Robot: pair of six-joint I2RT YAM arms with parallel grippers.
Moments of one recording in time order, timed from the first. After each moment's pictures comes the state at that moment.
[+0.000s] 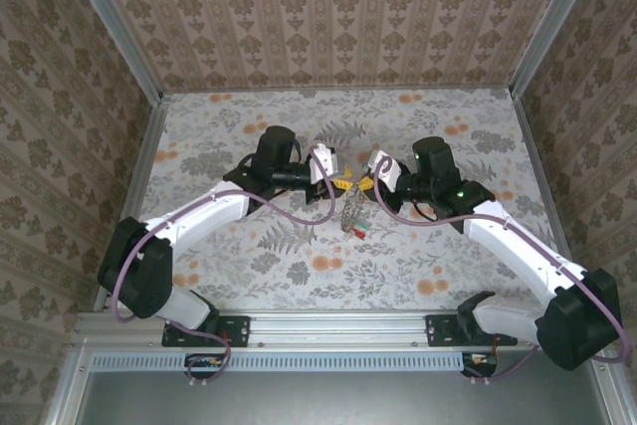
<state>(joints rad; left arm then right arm) -0.68 1.48 1.01 0.01 0.76 0.52 0.43 1.18 0.88 -0.30 -0.53 -0.47</state>
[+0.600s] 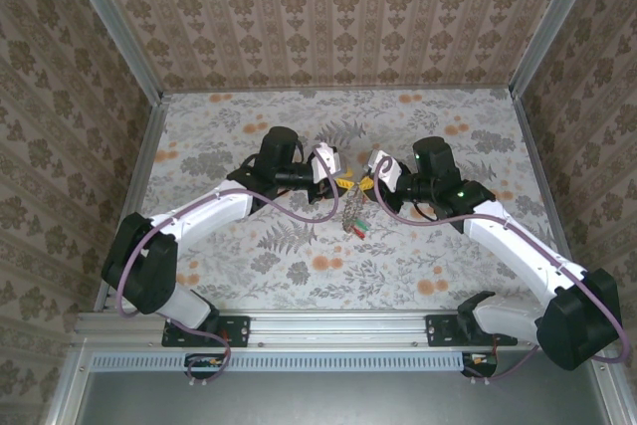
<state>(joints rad) -0.69 1.51 1.01 0.03 0.74 0.50 0.43 1.18 0.88 -0.31 -0.53 -0.48</state>
